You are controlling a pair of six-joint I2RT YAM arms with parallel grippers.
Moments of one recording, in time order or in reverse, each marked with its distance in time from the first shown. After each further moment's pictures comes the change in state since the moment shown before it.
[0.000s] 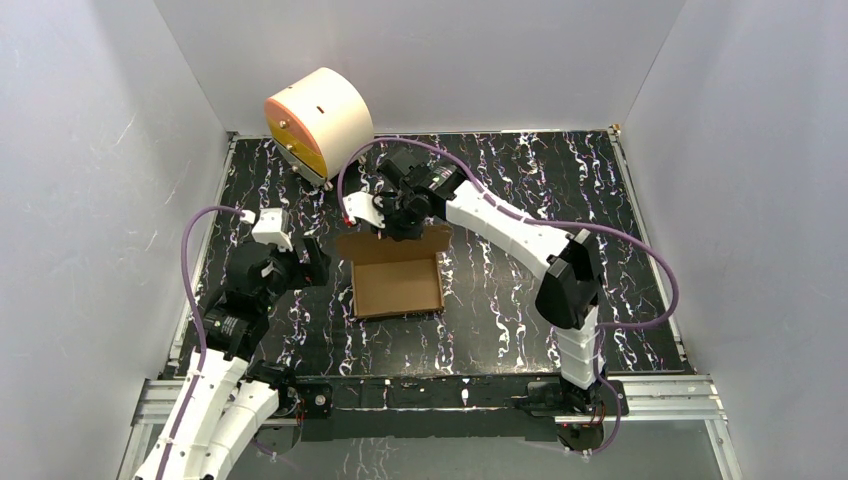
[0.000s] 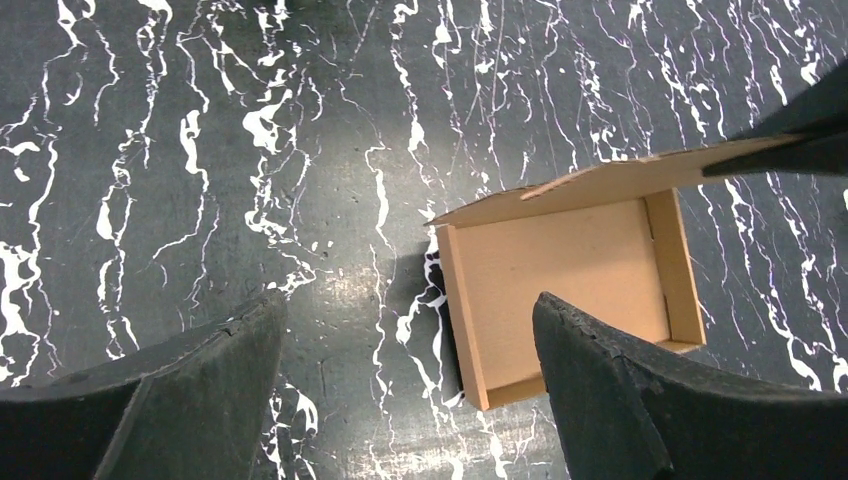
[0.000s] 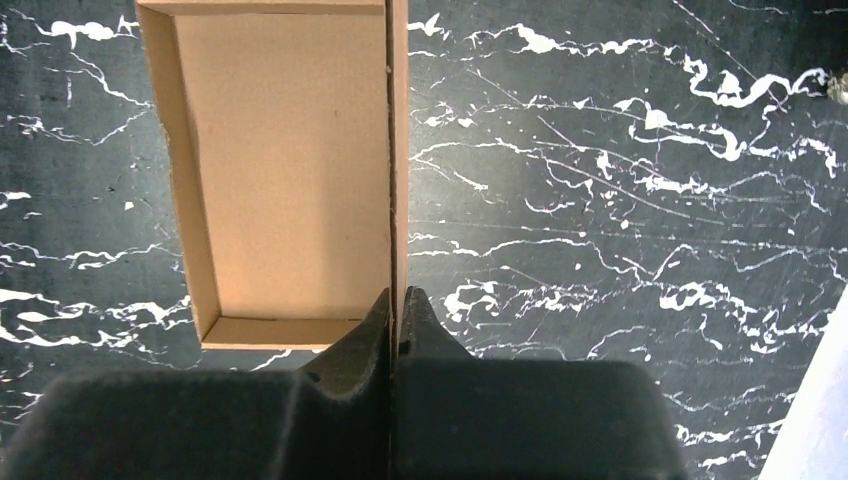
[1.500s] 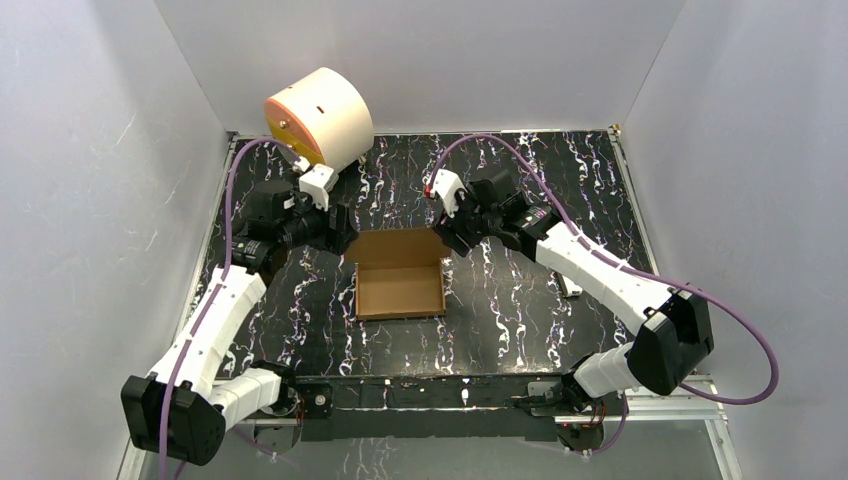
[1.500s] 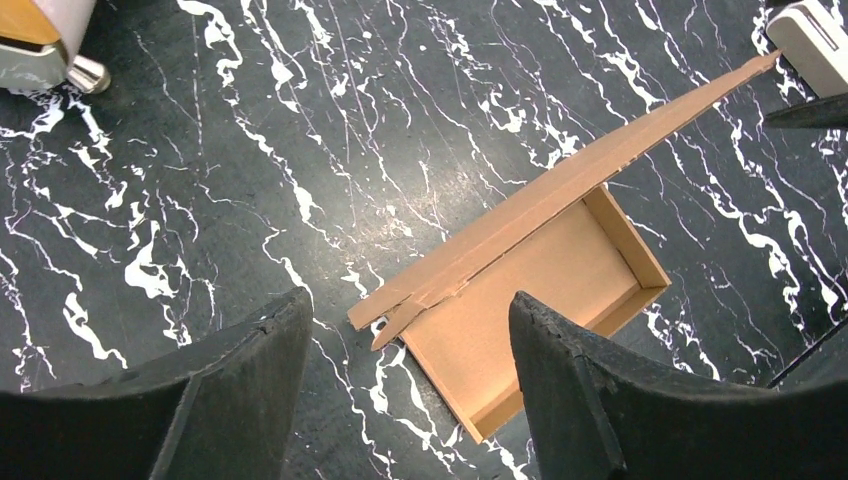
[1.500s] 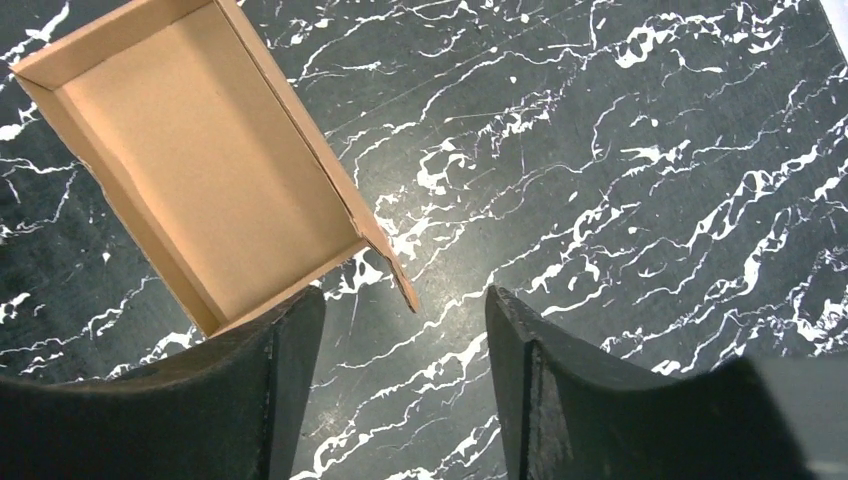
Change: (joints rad) left arm 0.022 0.479 0.281 0.068 0.389 0.278; right arm -0.197 -0.558 -0.735 0.513 0.092 0.422
